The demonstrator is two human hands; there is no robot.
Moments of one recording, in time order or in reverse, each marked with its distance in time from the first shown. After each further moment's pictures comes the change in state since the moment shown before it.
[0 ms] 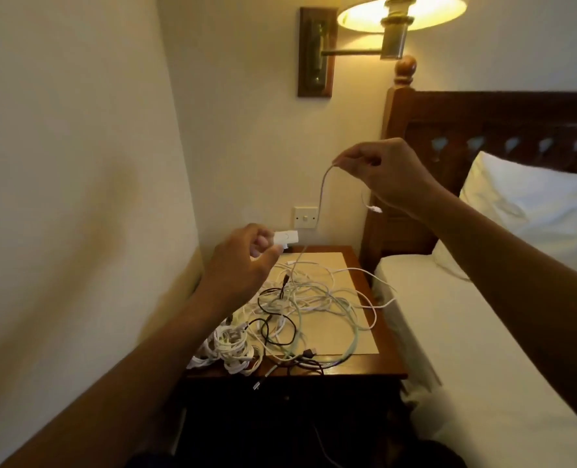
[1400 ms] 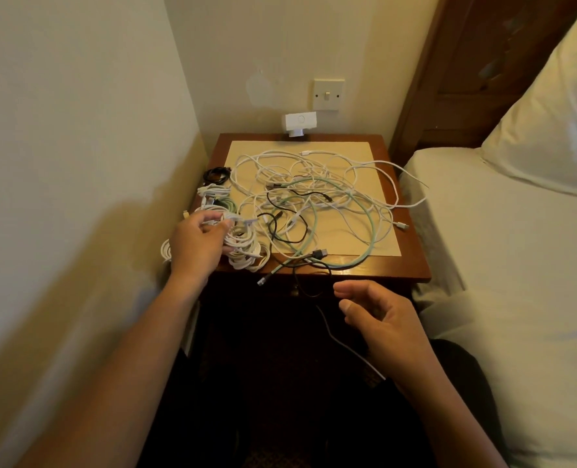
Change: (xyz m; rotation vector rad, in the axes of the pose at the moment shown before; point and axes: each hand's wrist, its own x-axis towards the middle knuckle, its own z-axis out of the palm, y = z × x) left_hand -0.078 -0.147 0.060 -0.243 0.154 -0.730; right_hand -0.280 0.014 0.159 0.565 -0.230 0.842
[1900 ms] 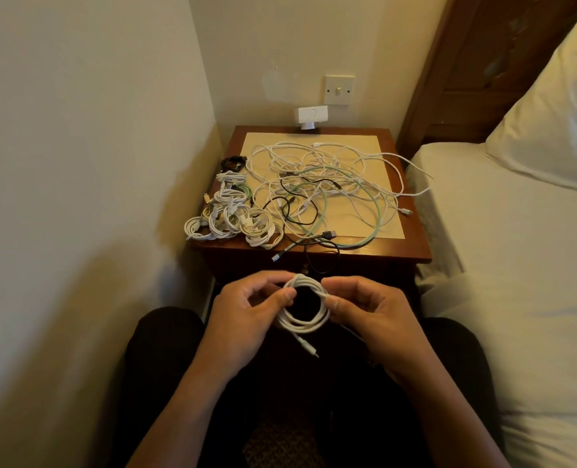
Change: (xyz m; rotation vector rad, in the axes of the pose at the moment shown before) left_hand -0.177 0.004 -0.040 -0.088 -0.441 0.100; right_hand -0.049 -0.017 0.017 0.174 -0.156 -0.008
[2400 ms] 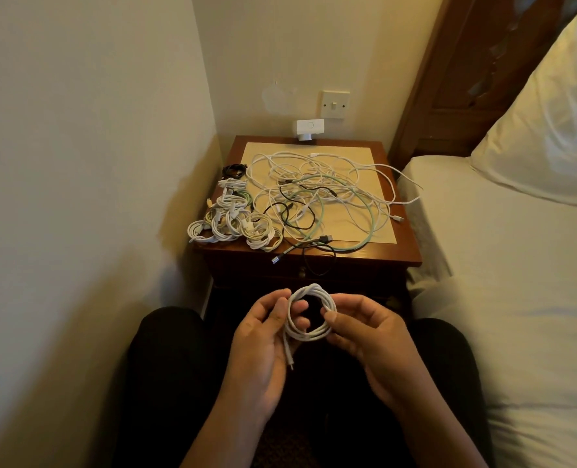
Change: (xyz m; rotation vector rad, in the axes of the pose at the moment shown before) left_hand -0.040 0.002 0.033 -0.913 0.162 -0.395; right_hand -0.036 0.004 0.015 0.316 0.078 0.145
